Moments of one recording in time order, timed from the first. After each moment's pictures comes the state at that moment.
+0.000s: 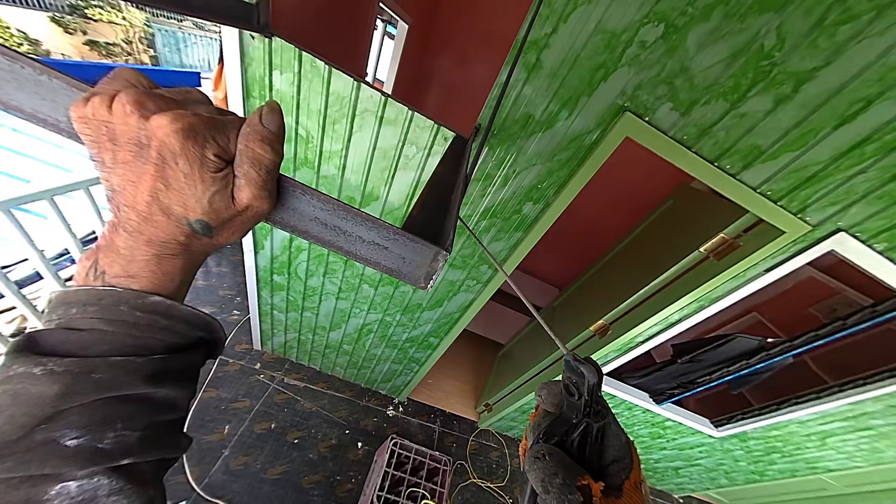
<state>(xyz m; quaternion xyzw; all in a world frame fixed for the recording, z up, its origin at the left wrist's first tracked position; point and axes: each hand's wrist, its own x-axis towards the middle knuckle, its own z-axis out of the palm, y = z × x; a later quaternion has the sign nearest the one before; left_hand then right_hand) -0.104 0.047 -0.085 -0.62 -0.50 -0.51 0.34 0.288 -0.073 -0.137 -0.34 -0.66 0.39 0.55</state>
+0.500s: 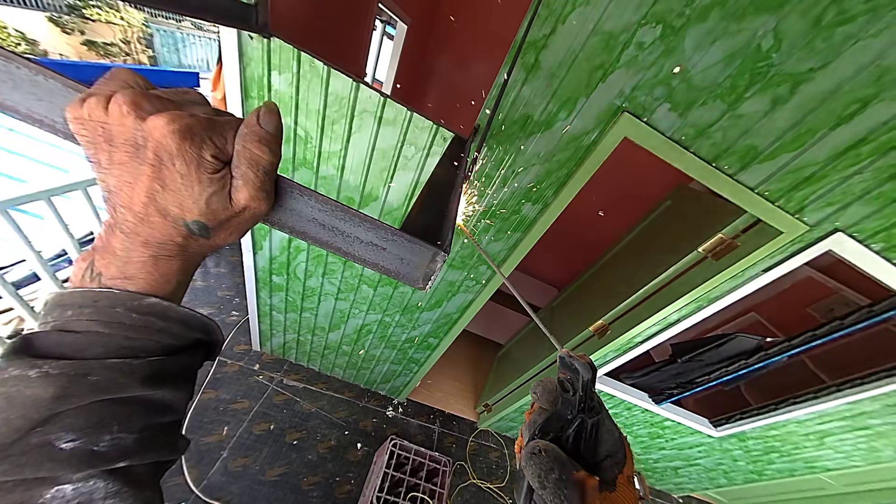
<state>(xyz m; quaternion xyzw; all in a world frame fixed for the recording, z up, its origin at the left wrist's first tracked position) -0.106 0.049 -0.087 -0.62 -0.50 -0.51 0.34 0.289 -0.065 -0.143 -0.32 -0.68 0.36 0.55</state>
